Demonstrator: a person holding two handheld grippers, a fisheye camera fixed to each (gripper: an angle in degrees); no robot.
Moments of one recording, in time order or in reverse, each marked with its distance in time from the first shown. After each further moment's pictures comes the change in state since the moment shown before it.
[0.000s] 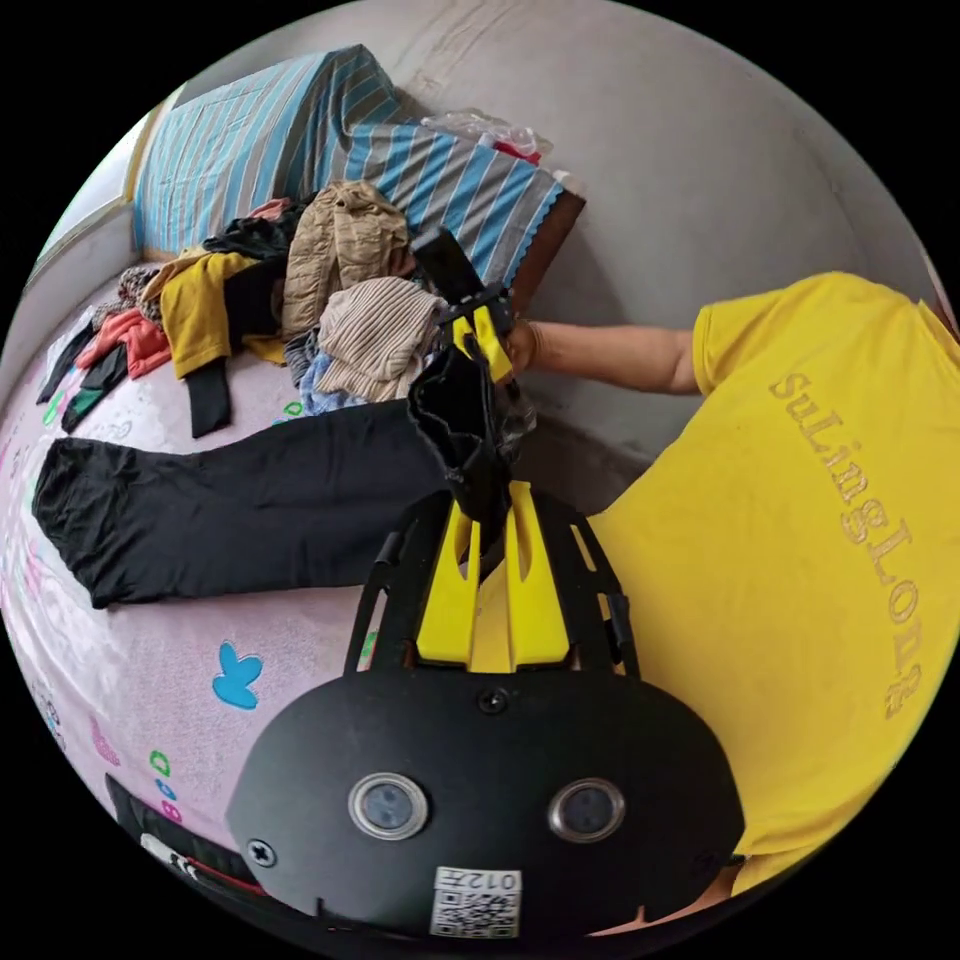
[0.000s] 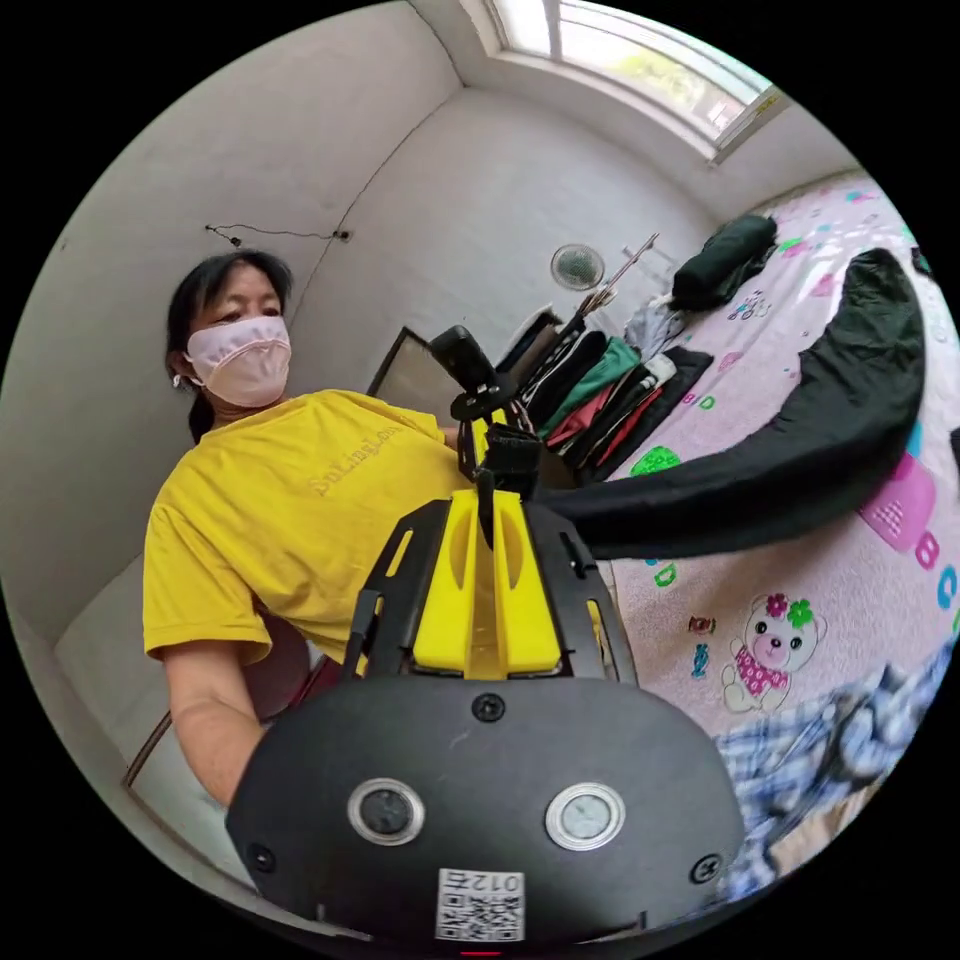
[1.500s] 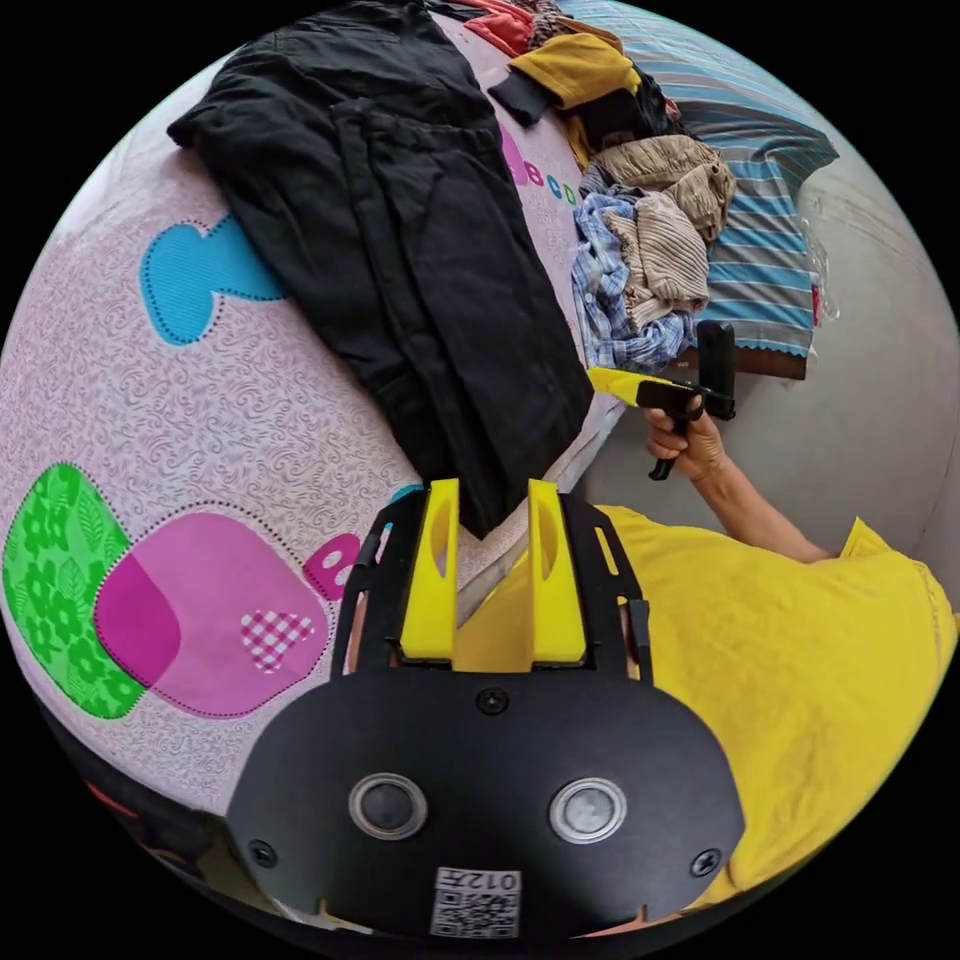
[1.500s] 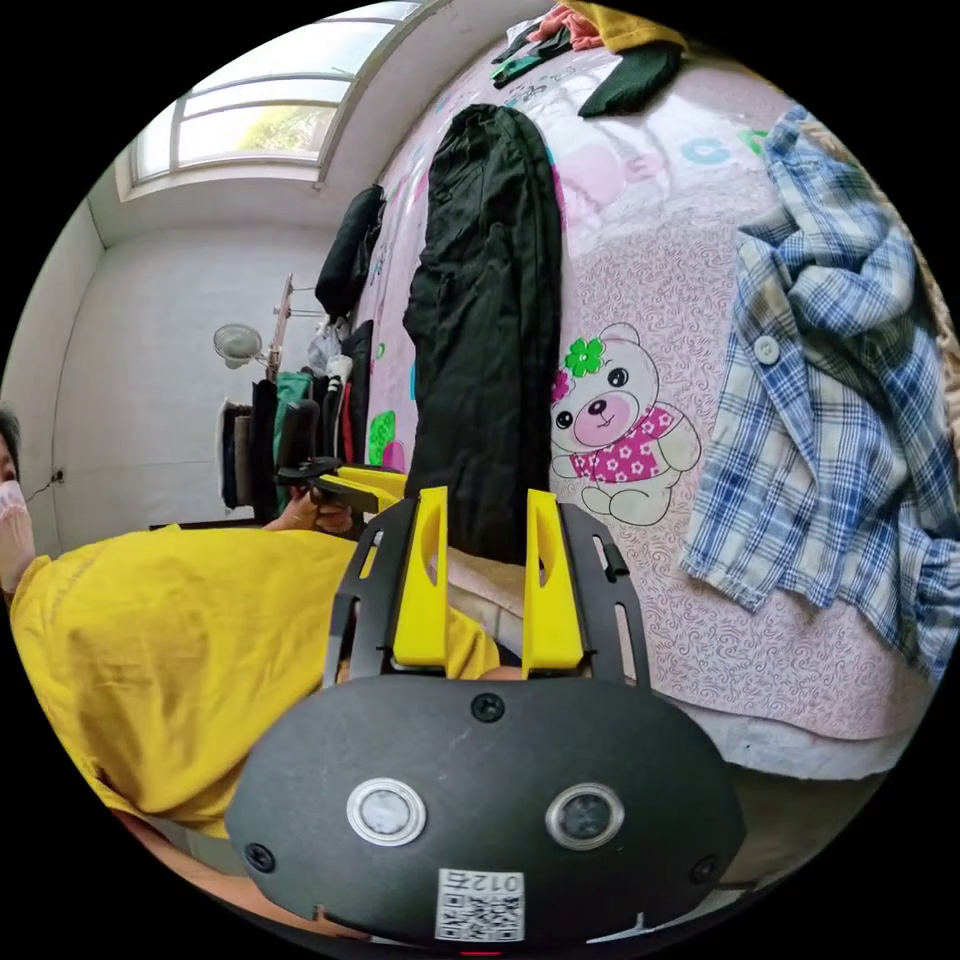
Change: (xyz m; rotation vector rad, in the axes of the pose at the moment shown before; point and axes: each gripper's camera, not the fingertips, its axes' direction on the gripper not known) left arm -0.264 0.161 0.073 -0.189 0.174 -0.911; right arm 0.162 0.150 0.118 0.043 0.556 0.777
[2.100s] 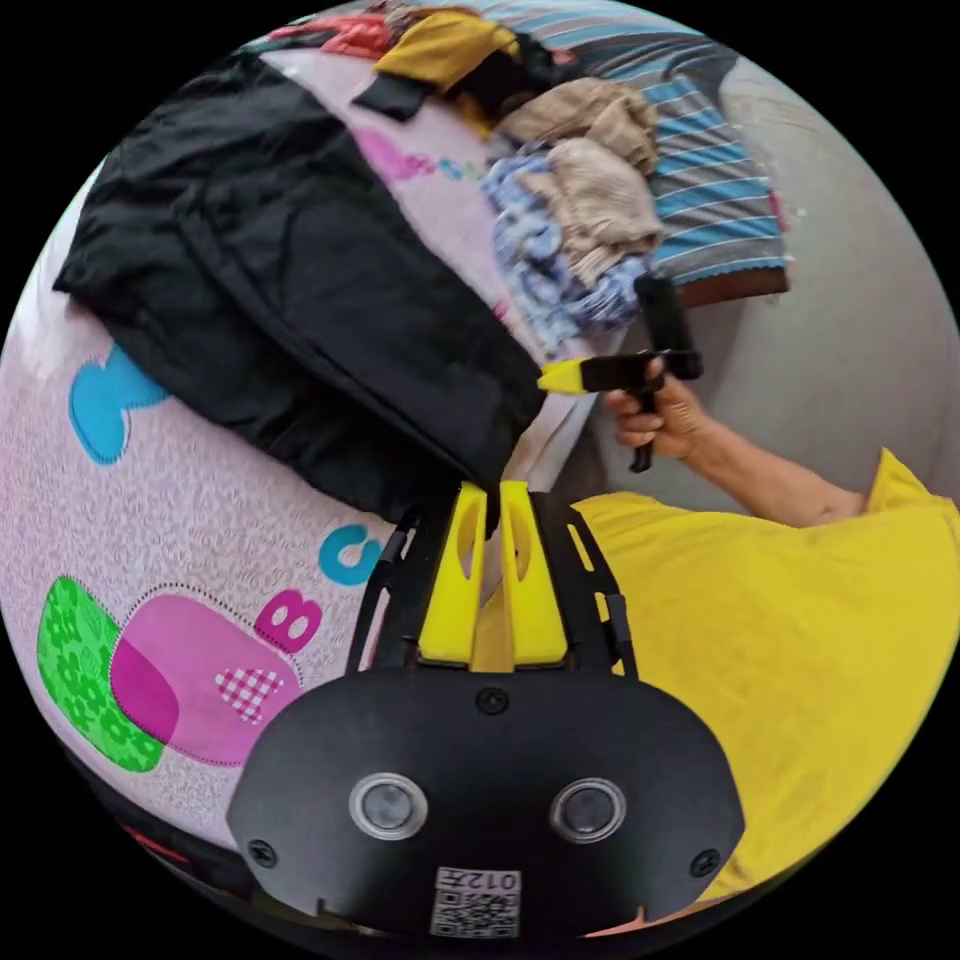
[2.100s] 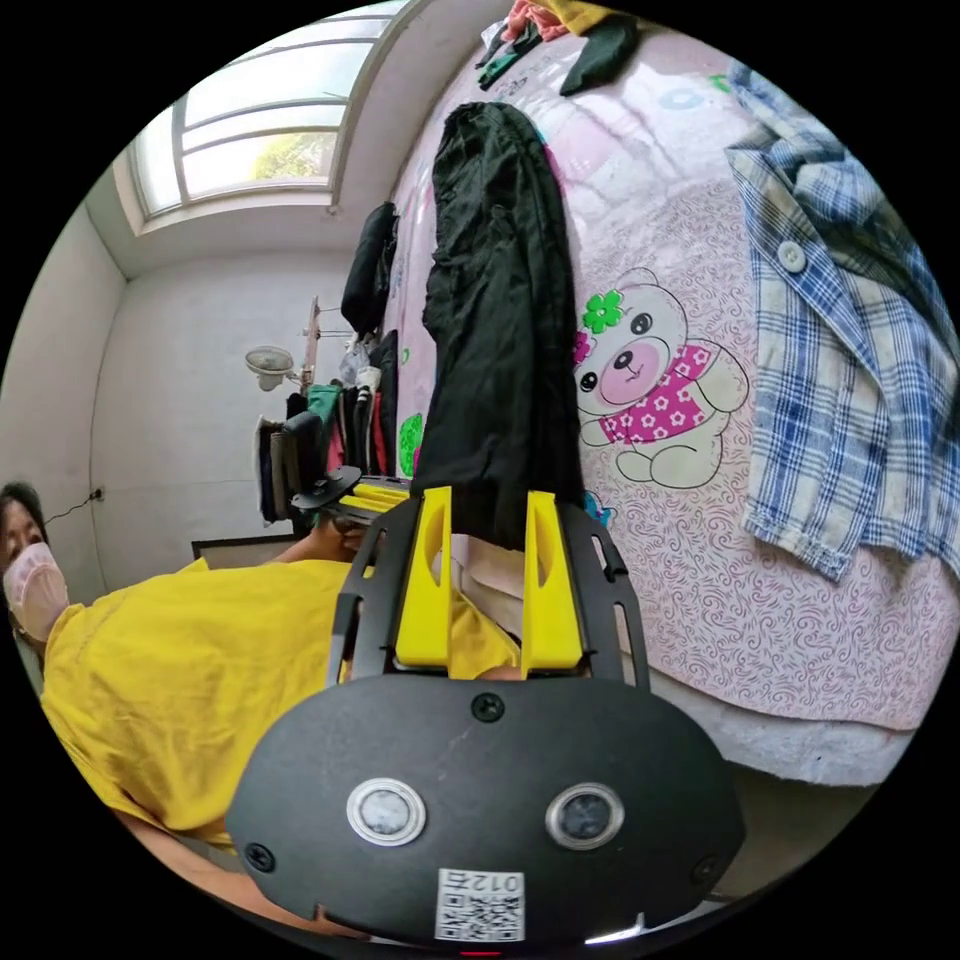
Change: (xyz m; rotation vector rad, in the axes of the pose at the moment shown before) left arm 0.058 0.015 -0.024 0.125 -0.056 0.314; right arm 0.017 0.050 0.019 0.089 -0.198 0.046
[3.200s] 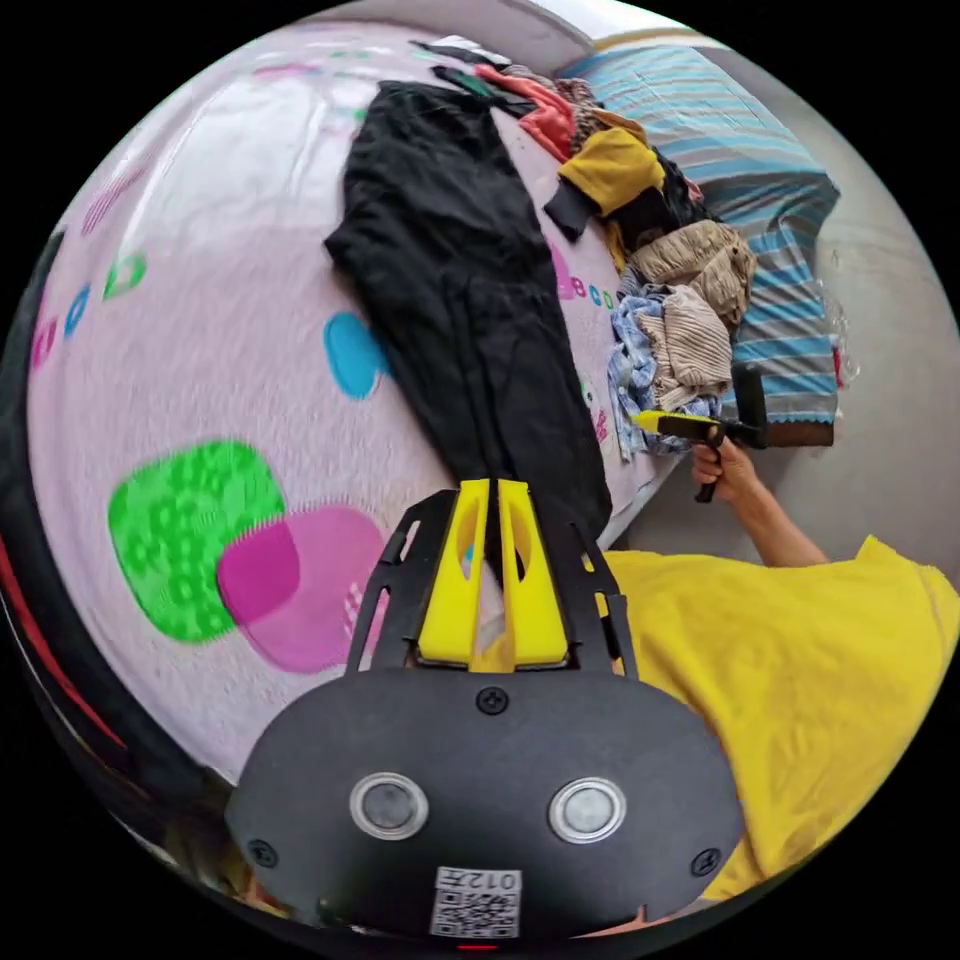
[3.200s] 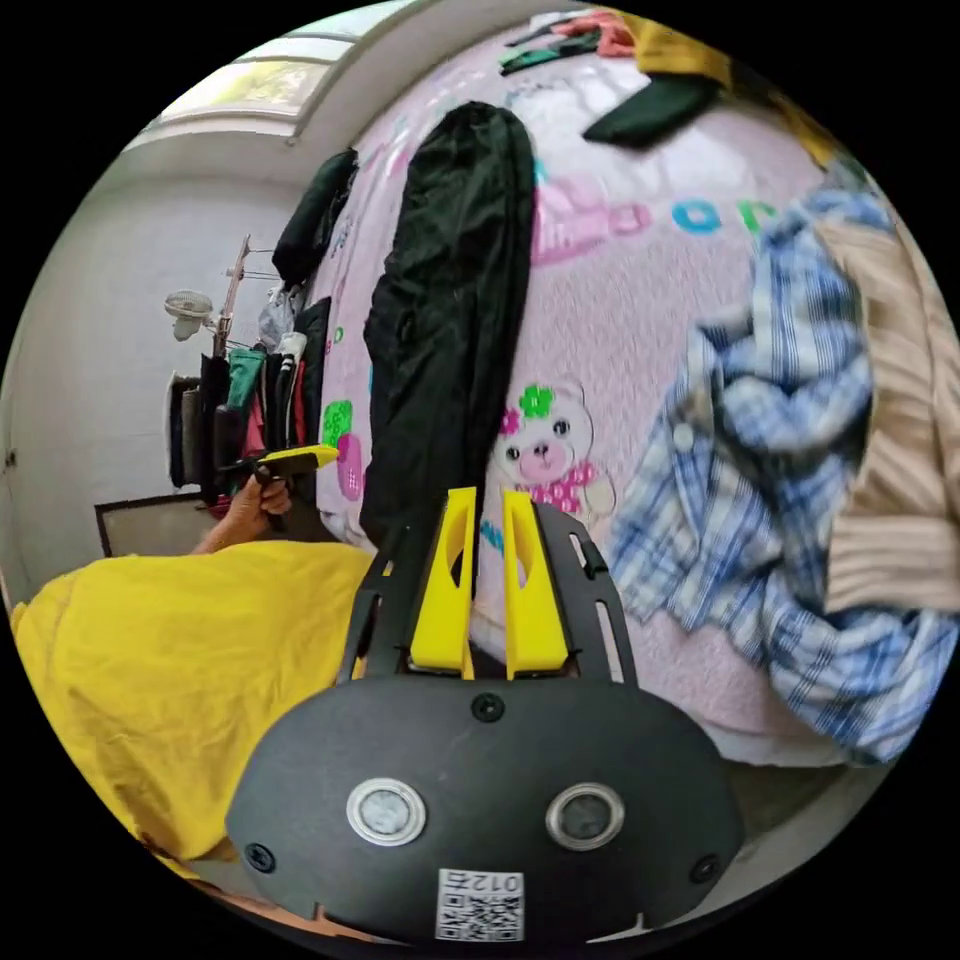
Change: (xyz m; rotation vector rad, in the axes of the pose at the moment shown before) left arm -0.050 0.015 -0.072 0.102 -0.145 -0.327; right arm -0.078 -0.073 0.041 -0.136 0.398 -0.122
